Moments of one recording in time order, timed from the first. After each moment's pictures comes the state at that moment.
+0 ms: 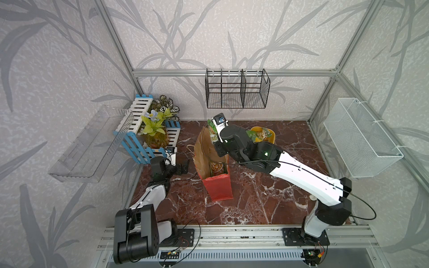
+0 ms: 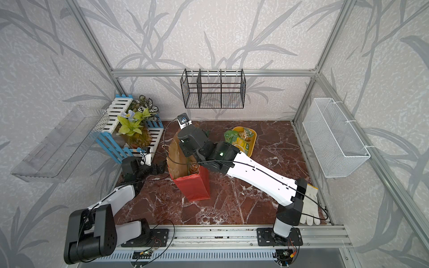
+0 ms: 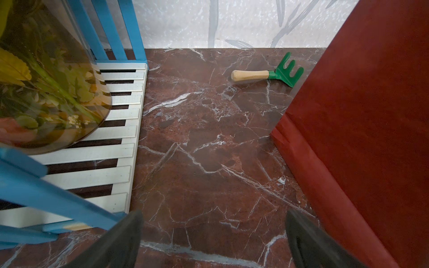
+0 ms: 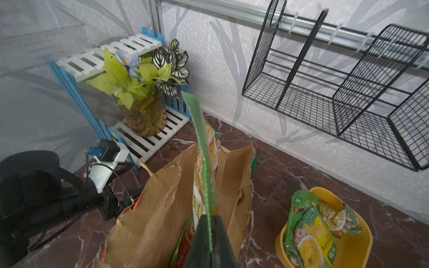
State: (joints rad) left arm 0.21 1.22 0.42 0.29 0.41 0.11; right arm 1.10 1.72 1.95 -0.70 0.54 0.19
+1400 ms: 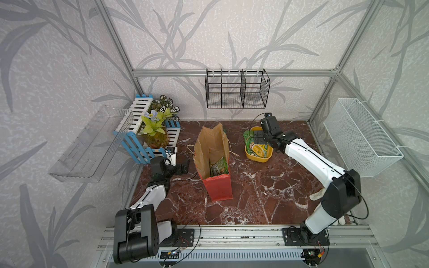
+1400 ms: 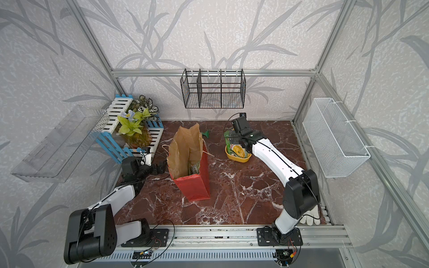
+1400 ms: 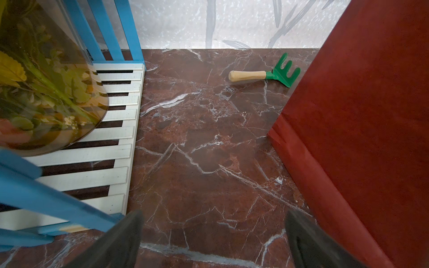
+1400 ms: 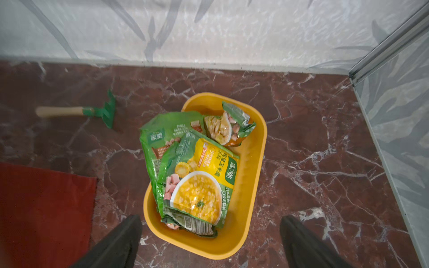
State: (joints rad) left arm 0.21 1.22 0.42 0.29 0.42 0.11; right arm 0.48 1.70 1.48 -0.62 0.38 0.31
